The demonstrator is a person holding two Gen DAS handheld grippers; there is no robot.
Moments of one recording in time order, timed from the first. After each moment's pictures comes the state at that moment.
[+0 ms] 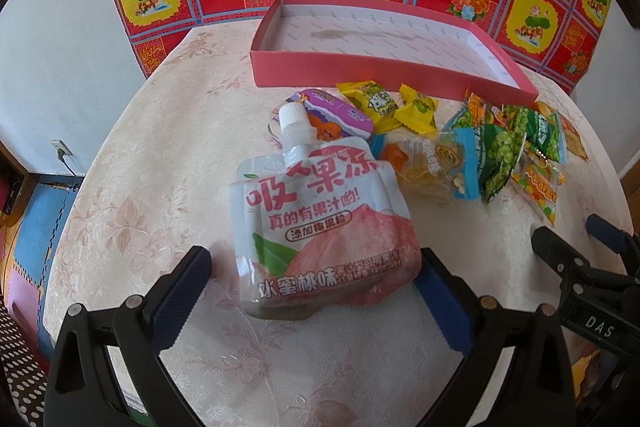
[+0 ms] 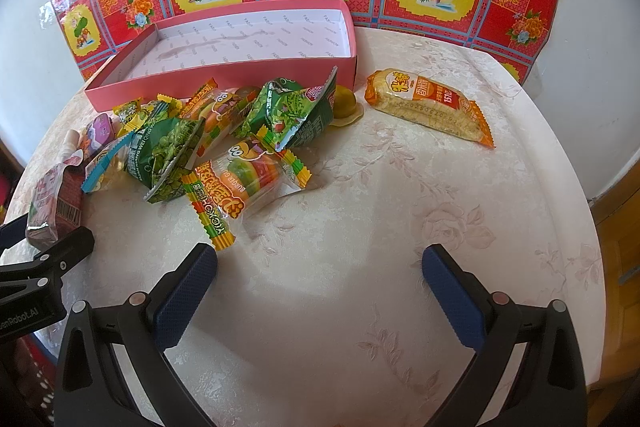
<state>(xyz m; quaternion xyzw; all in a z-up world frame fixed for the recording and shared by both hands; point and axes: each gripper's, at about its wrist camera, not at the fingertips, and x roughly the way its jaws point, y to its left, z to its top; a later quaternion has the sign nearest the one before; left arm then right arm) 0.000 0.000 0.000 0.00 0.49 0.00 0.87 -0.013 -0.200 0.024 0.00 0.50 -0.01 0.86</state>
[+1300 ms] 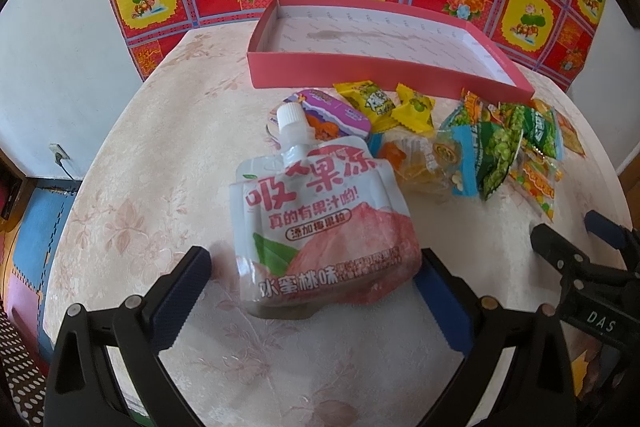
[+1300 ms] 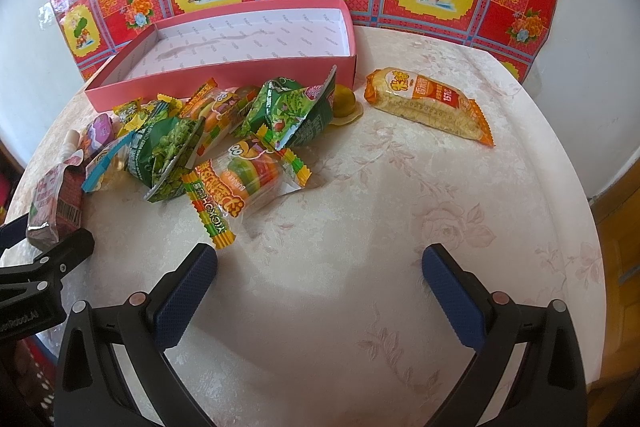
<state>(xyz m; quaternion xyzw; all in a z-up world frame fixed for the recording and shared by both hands) -0.001 -0.003 0.000 0.01 0.49 -0.01 0.87 -0.011 -0.200 0.024 0.00 0.50 -0.01 0.86</state>
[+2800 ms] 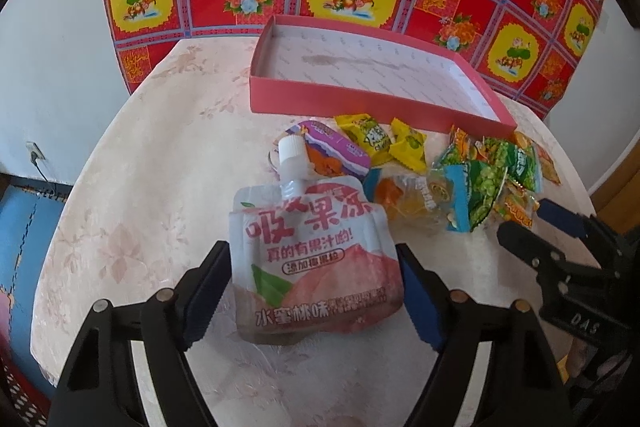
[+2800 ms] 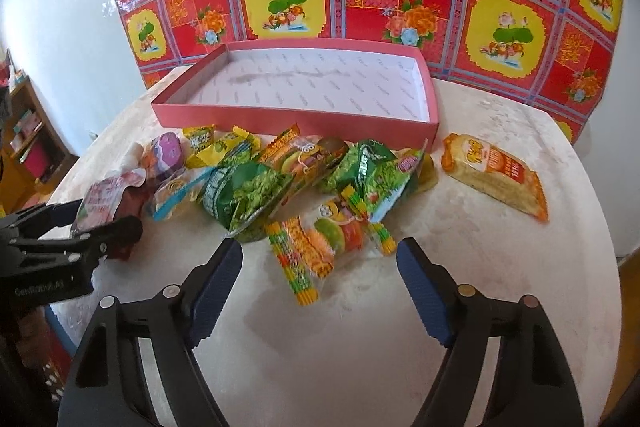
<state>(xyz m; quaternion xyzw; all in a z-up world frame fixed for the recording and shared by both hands) 0.006 0.016 0.009 -0.04 0.46 -0.05 0.89 0.003 -0.176 0.039 -0.01 0.45 0.09 0.89</state>
